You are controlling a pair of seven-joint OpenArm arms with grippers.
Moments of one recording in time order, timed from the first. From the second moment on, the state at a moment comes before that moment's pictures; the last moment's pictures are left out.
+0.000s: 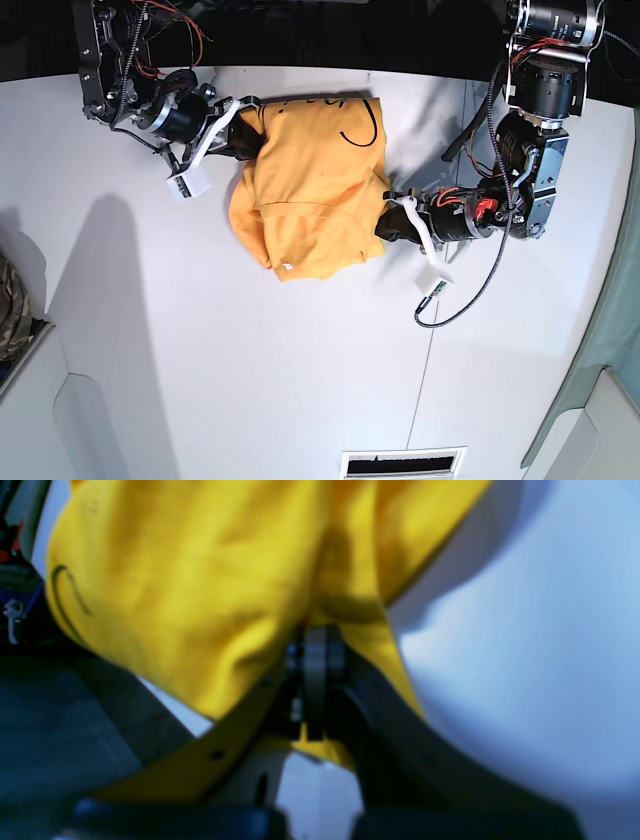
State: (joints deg) left arm -11.2 -13.6 3.3 61.7 -31.3 -37.3 43.8; right arm -11.8 8.0 -2.1 84.8 31.8 30.1 -44.0
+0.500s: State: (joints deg) left arm 18.3 -34.1 -8.0 93.0 -48.3 -38.9 52.8; right arm -28.9 12.1 17.5 102.5 36.6 30.1 -53.9
